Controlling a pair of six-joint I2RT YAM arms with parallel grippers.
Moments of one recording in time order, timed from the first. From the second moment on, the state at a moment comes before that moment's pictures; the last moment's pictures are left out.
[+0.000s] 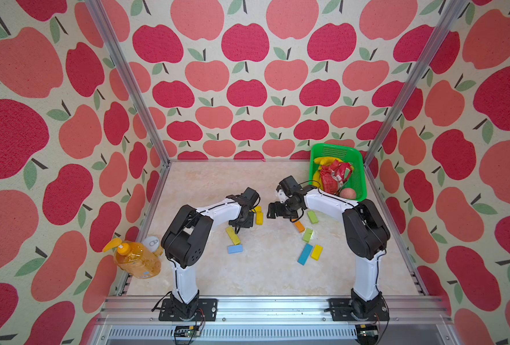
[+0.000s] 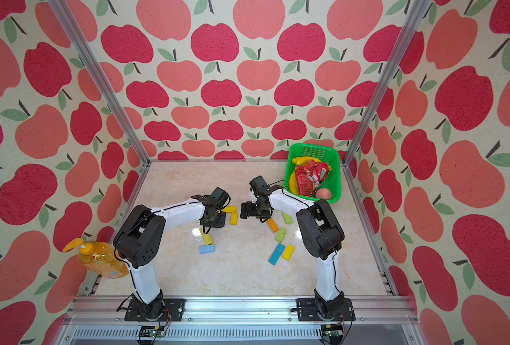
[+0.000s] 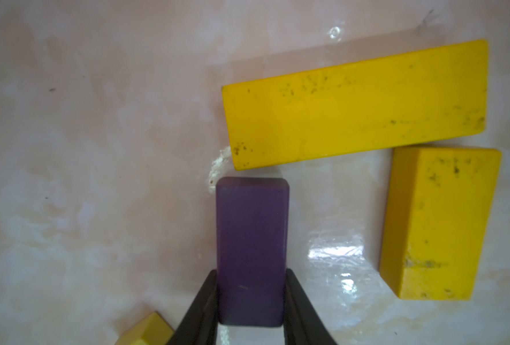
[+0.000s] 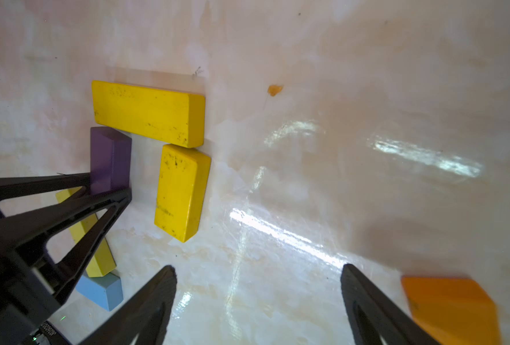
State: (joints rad) left arm -0.58 1.89 1.21 -0.65 -0.15 -0.45; right arm 0.64 1.99 1.43 -0.62 -0.28 0.41
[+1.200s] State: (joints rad) left arm -0.52 1.71 1.10 -0.58 -0.09 -0.50; right arm 0.68 2.05 1.65 -0.78 -0.26 0.38
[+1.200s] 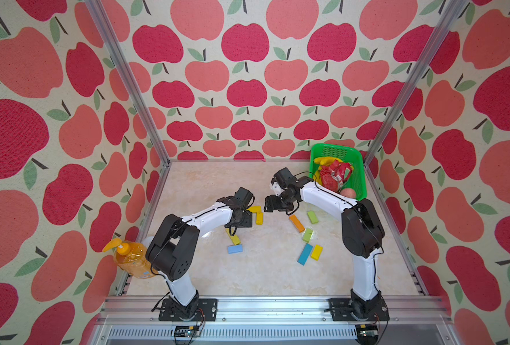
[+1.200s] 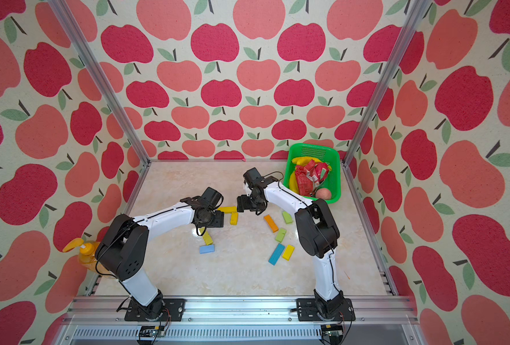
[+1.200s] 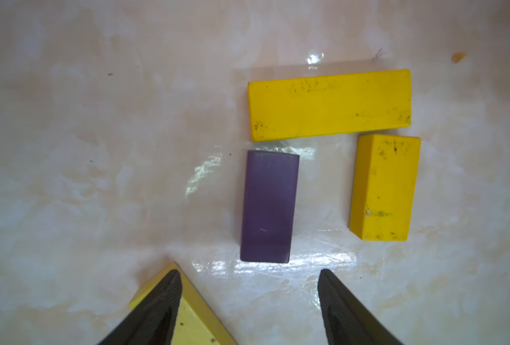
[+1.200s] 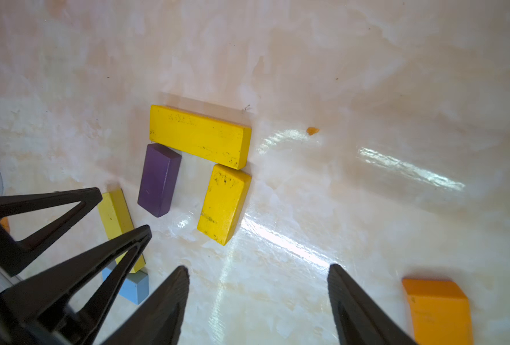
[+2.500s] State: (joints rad) left arm -0.27 1.53 0.90 -0.48 0.10 -0.42; right arm 0.81 2.43 2.13 -1.15 -0.19 0.49
